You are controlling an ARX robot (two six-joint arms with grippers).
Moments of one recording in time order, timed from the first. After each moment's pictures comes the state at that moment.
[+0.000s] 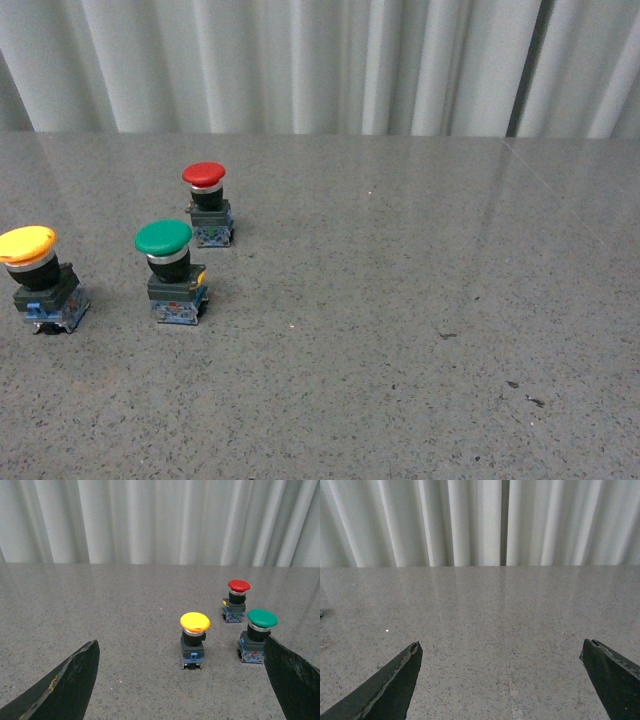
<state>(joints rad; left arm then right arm) 0.00 0.01 0.01 0.00 0.00 0.00 0.00 0.00 0.01 0.00 0.00 0.01</state>
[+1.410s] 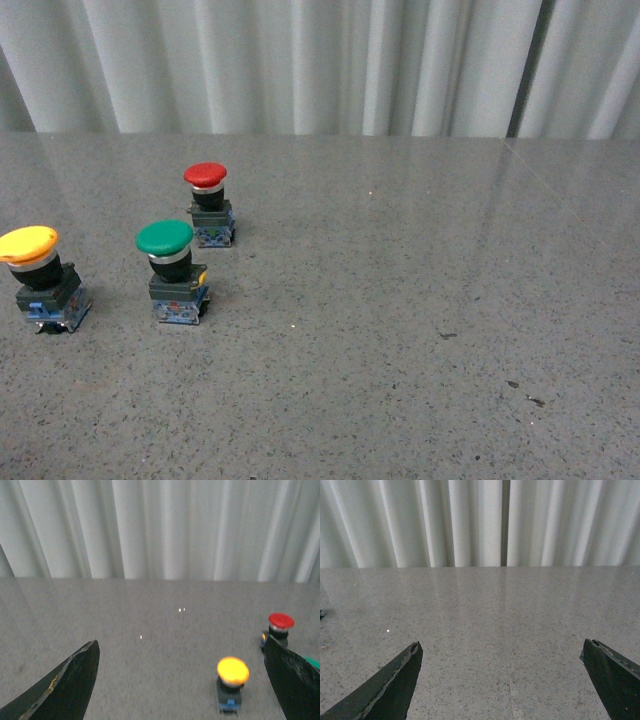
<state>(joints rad) -0.03 0.51 0.25 0.25 -0.16 0.06 0.00 0.00 0.01 0.00 0.00 0.01</state>
